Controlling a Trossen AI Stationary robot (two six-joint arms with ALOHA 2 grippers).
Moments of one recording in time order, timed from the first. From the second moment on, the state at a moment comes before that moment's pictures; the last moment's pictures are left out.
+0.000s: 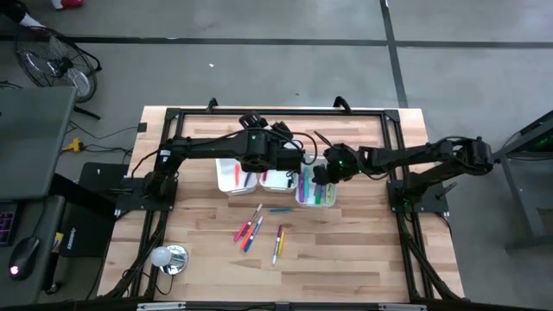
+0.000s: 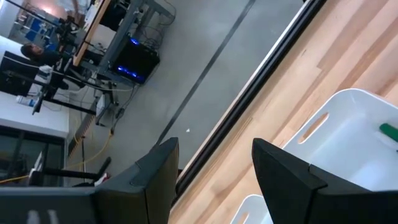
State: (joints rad) left arm -0.03 2.05 2.23 -1.56 -1.06 -0.52; right arm -0.20 1.34 0.59 -0.04 -0.18 1.12
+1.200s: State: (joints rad) left arm -0.03 2.04 2.23 -1.57 -0.65 -0.80; right arm -0.30 0.79 0.59 -0.15 -0.27 0.78
